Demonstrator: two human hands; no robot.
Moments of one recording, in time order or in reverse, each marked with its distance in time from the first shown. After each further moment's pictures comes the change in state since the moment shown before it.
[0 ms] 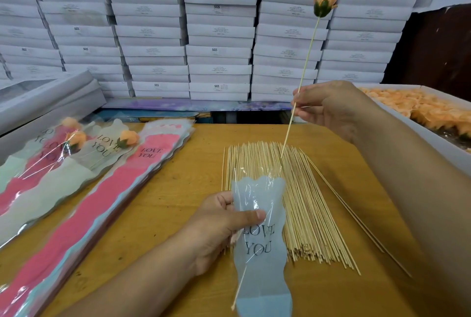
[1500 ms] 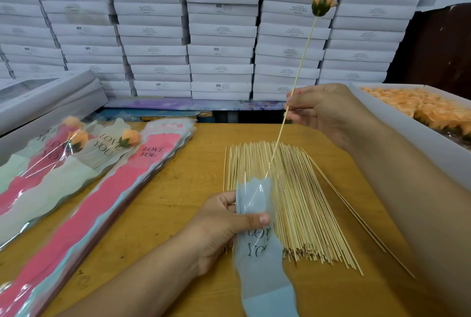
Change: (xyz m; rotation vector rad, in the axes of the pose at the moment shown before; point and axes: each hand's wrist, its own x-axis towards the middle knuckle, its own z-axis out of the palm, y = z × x) left_hand -0.002 0.001 0.000 -0.006 -0.037 0.016; right_hand -0.012 0.006 0.015 -0.018 -0.012 -0.043
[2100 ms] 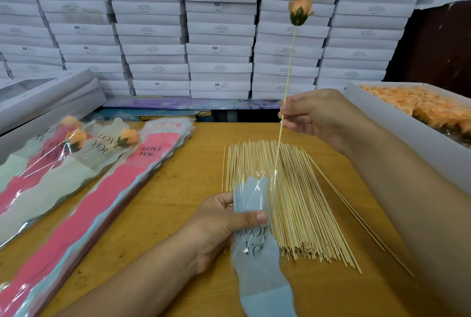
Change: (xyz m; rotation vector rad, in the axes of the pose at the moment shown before) left_hand 0.002 -0.001 -0.001 -0.025 0.024 -0.051; right_hand -0.003 0.007 0.001 -0.041 -0.077 0.038
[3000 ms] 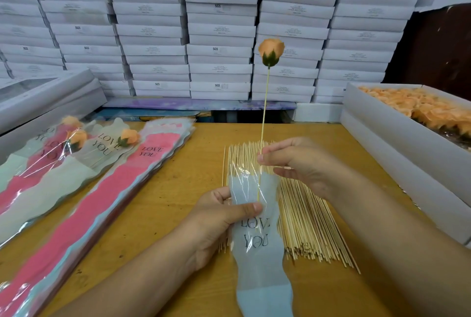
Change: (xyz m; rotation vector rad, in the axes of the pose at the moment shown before) left_hand 0.003 0.002 0.001 -0.080 0.028 0.084; right_hand -0.026 0.053 0.027 -0.141 -0.102 0.181
